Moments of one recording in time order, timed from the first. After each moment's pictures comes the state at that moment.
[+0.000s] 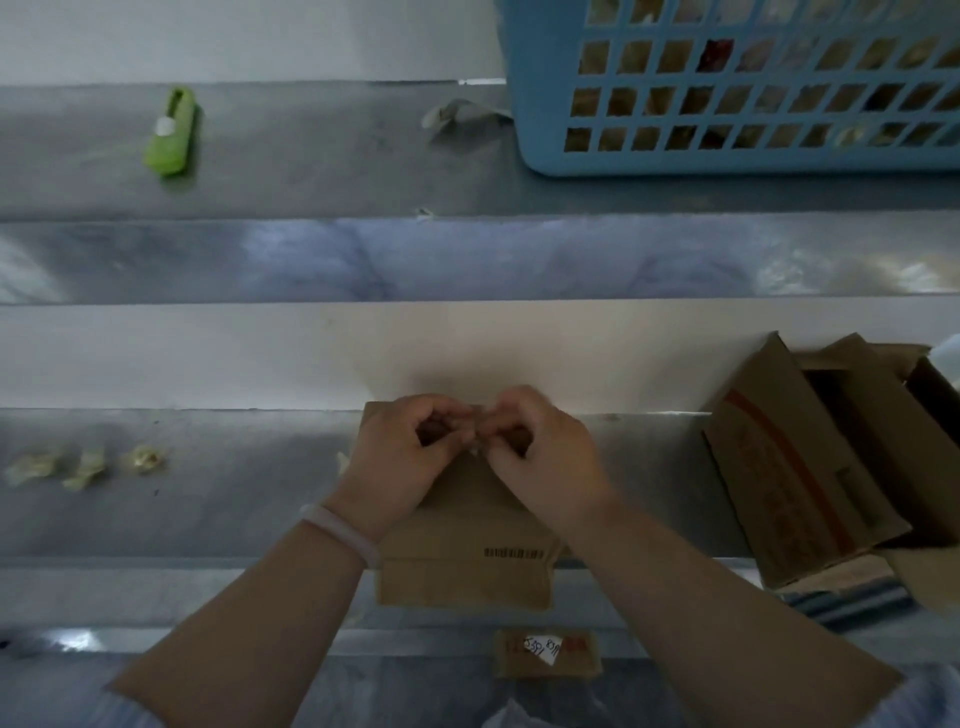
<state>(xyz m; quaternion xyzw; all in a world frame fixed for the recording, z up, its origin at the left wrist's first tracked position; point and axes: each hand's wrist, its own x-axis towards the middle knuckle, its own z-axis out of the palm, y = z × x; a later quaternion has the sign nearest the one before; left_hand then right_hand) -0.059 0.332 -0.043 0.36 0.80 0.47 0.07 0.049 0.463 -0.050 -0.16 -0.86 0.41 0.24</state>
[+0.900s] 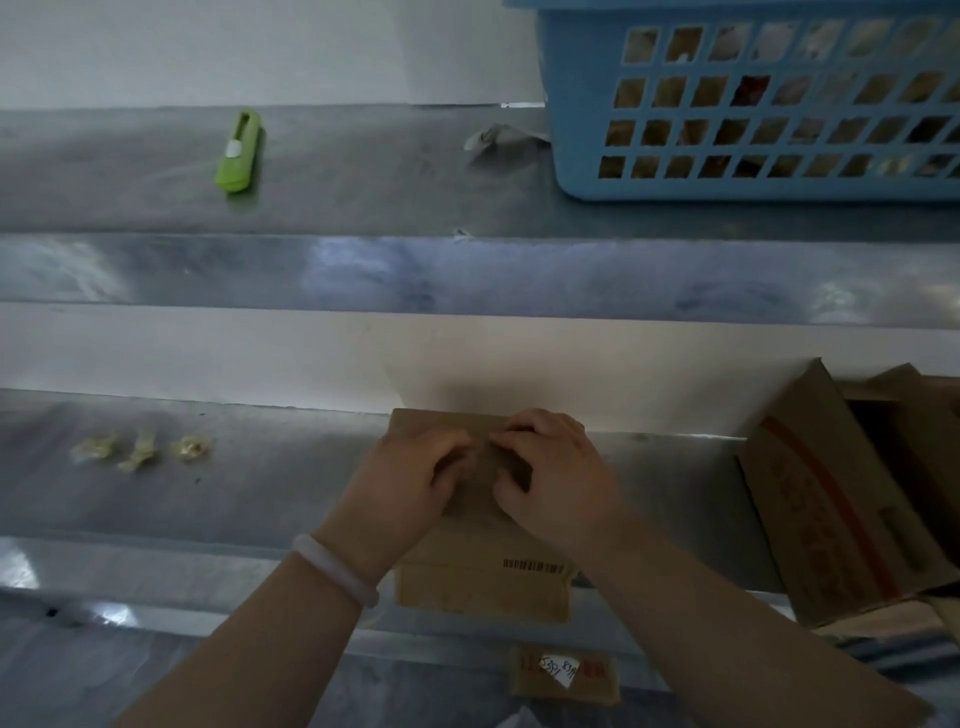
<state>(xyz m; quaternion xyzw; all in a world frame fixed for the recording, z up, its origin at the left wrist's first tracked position) -0.052 0.304 -0.039 0.47 0.83 0.28 -0.06 0.046 0.462 -0.056 -0.11 -0.95 0.24 0.15</state>
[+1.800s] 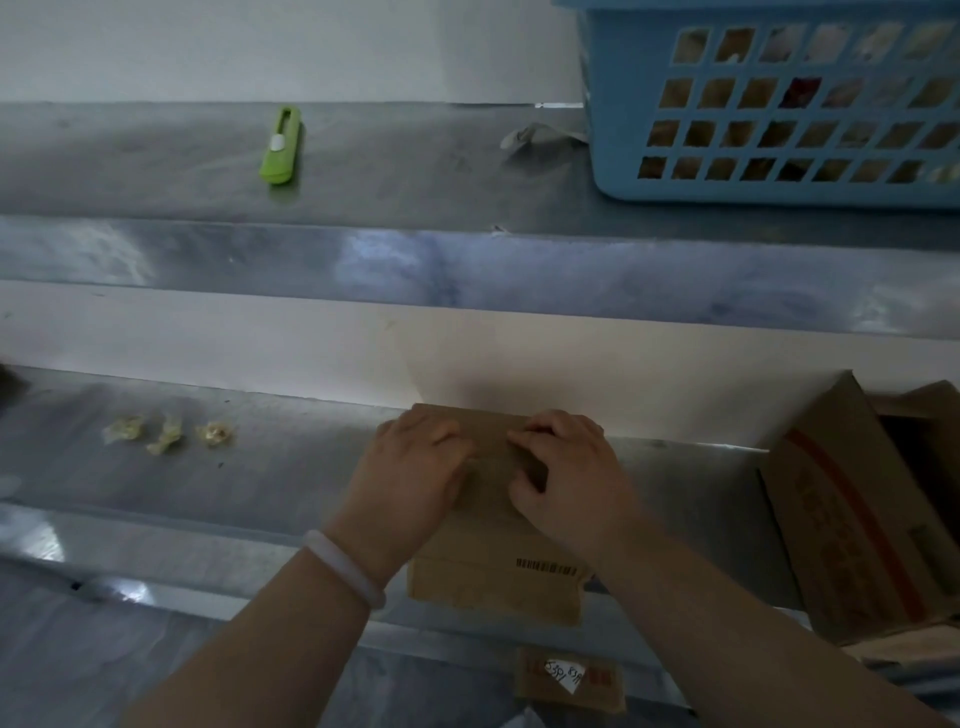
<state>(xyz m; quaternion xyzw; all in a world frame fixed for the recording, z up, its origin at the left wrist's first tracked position) -0.055 0.295 -0.037 0.50 0.84 0.14 -0.14 0.046 0.463 -0.055 -0.12 -0.96 0.21 0.11</state>
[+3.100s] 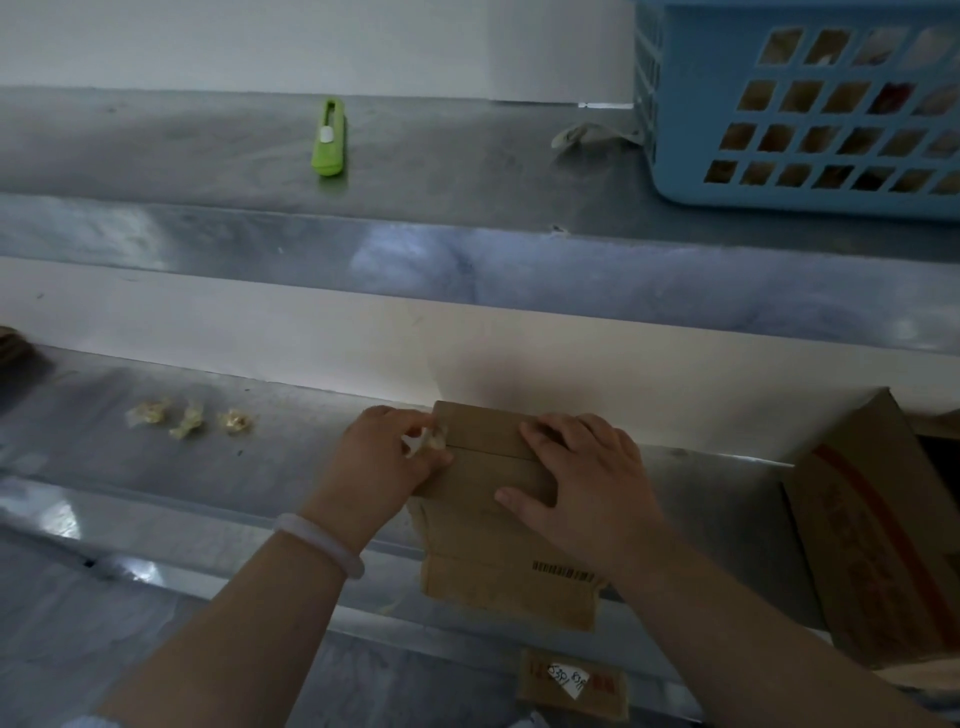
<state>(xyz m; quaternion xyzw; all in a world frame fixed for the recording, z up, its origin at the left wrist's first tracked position) -0.084 0.265 -0.041 0.25 0.92 0.30 0.02 0.041 0.457 -0.058 -0.10 -0.99 0.07 0.07</state>
